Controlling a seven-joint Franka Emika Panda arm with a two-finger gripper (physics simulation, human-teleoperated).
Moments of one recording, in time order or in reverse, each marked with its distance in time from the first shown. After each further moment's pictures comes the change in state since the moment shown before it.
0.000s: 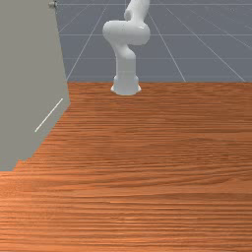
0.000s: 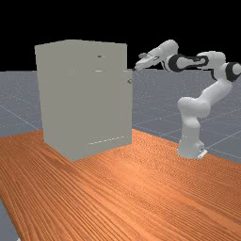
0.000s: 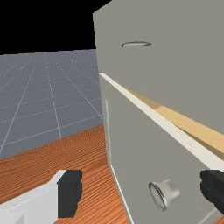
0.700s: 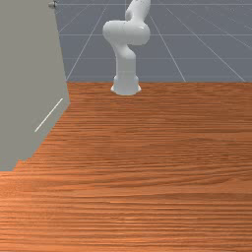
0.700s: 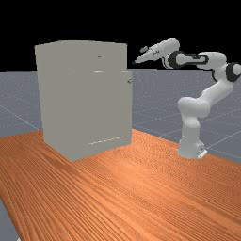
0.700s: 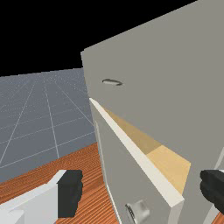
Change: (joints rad) arm -0.018 -0.025 -0.051 0.038 0.008 0.059 -0.012
